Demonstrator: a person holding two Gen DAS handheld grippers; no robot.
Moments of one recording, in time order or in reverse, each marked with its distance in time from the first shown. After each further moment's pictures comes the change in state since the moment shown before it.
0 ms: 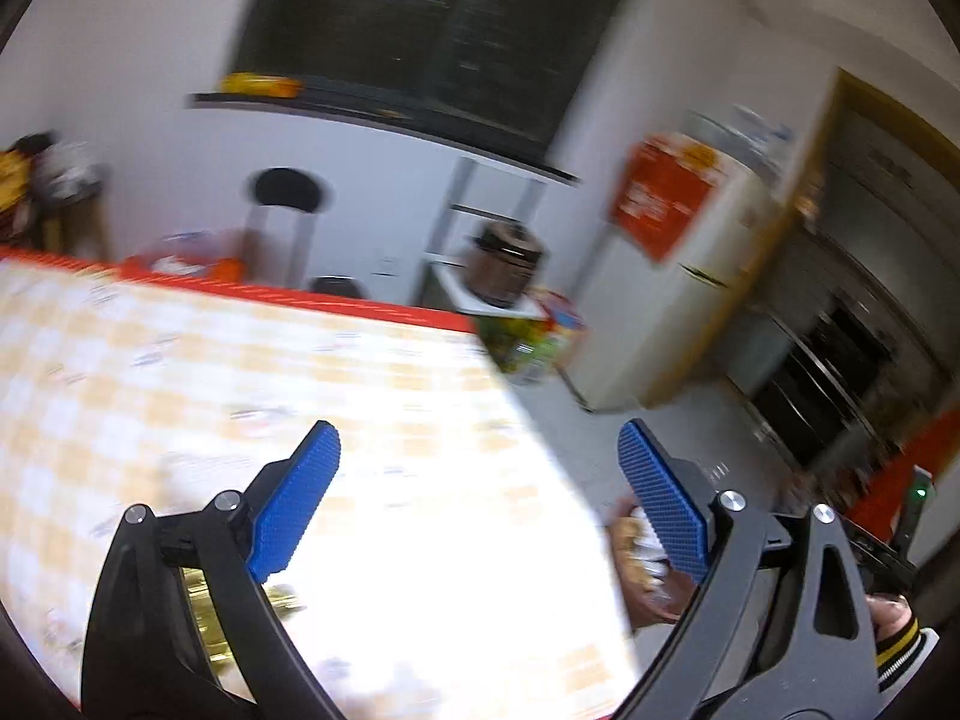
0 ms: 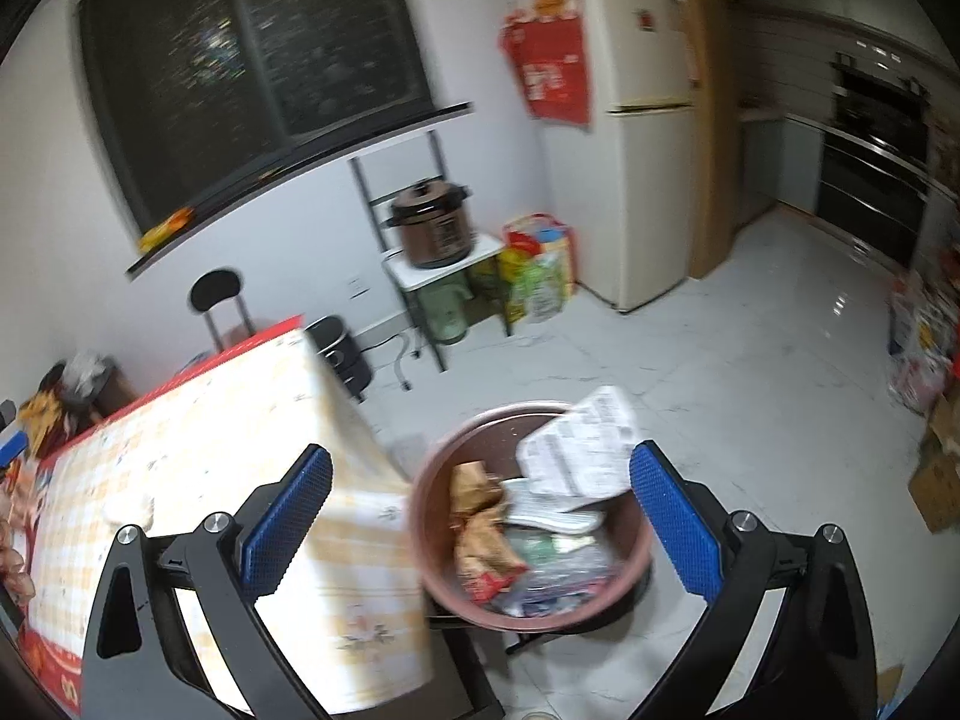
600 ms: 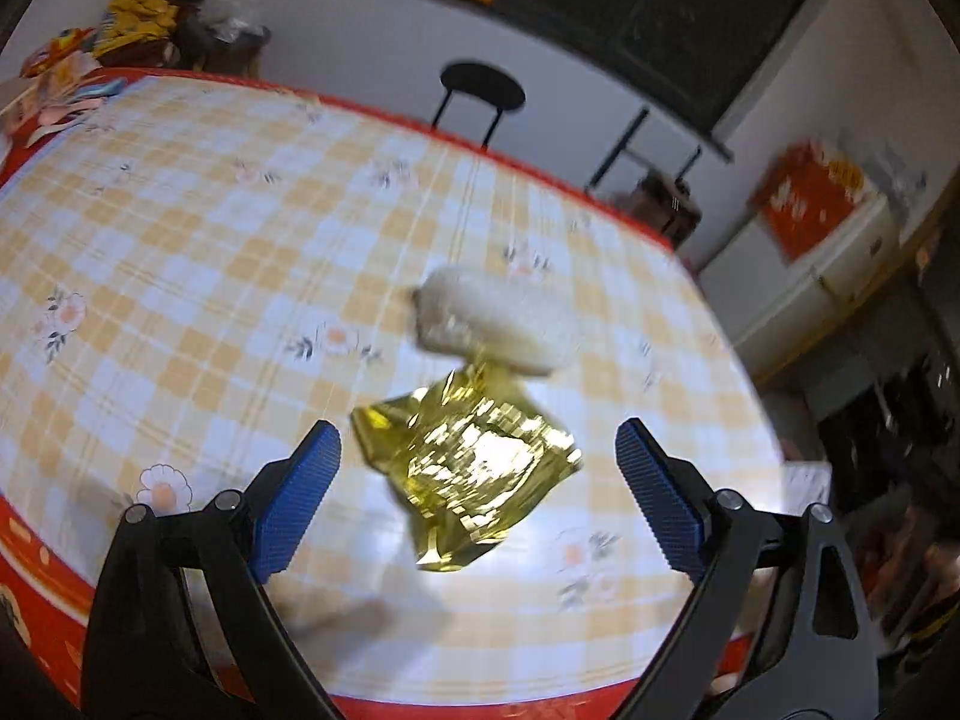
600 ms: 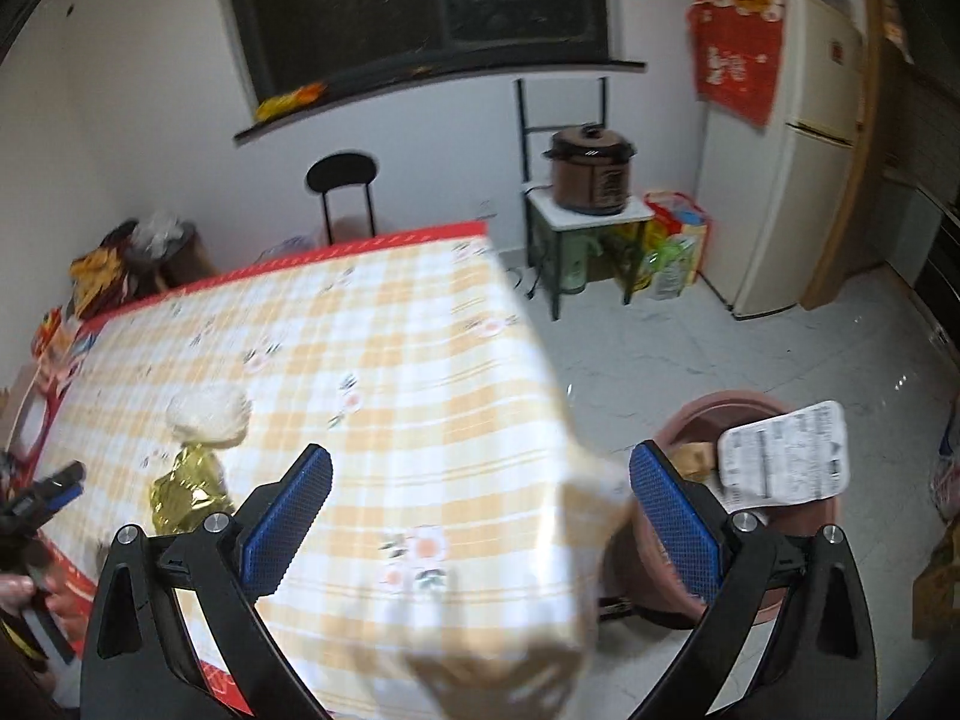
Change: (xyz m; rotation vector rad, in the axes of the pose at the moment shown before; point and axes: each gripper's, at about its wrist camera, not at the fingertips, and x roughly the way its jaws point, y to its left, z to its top) left arm -0.009 0.177 -0.103 -0.192 0.190 0.190; right arm 0.055 0.214 -0.034 -0.261 0.167 0.137
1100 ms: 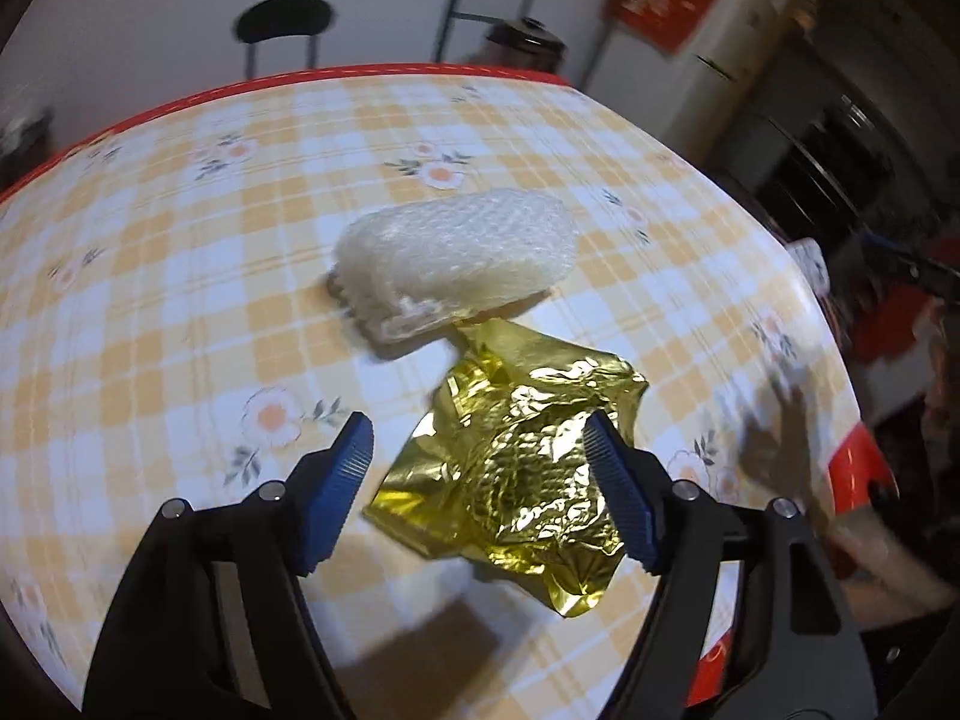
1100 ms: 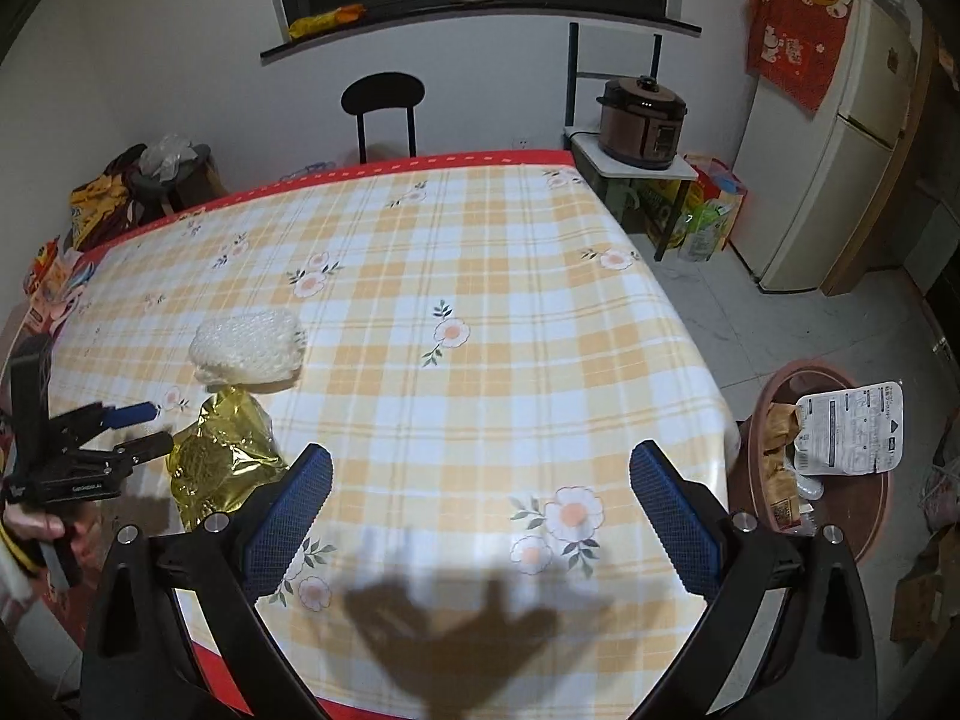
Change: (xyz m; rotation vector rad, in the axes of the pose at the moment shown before) left arm 0.094 0.011 0.033 0.527 0.263 -0.215; right arm 0.052 0.098 -0.014 -0.059 0.133 -0.028
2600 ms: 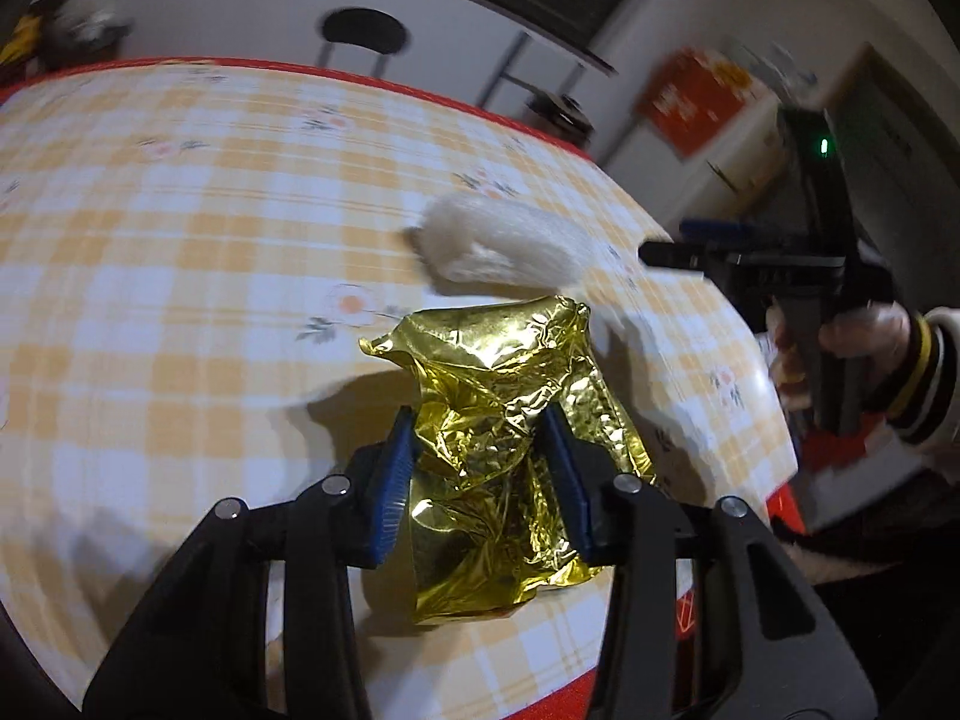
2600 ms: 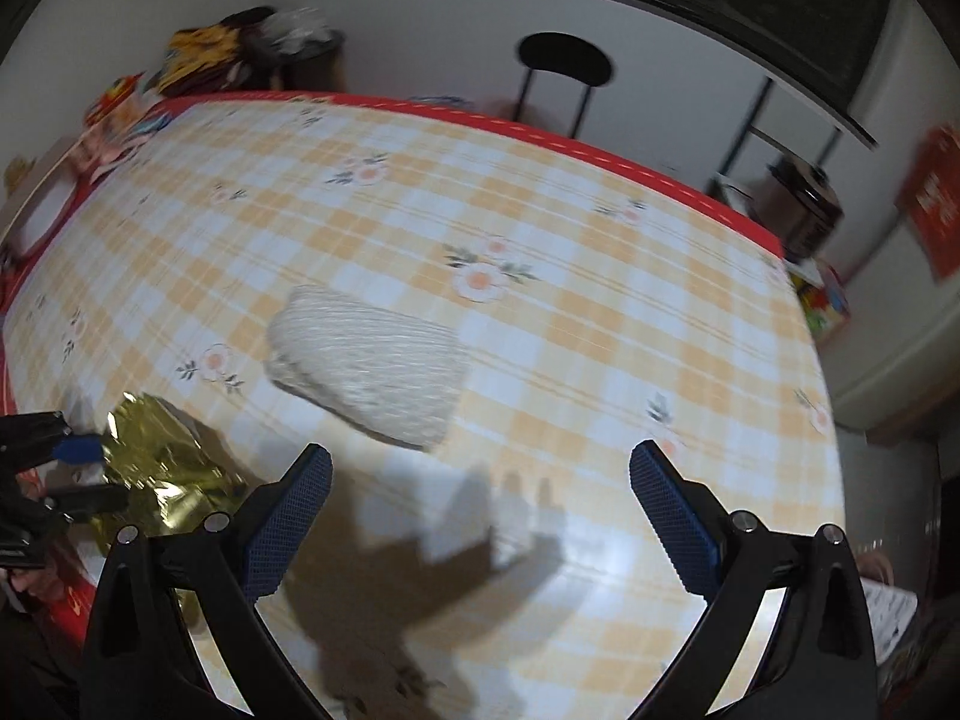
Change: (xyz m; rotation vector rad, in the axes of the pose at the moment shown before) left arm -0.070 0.039 -0.086 -0.316 -0.210 -0.048; right arm 0.097 0.161 0.046 -0.447 0.071 0.127
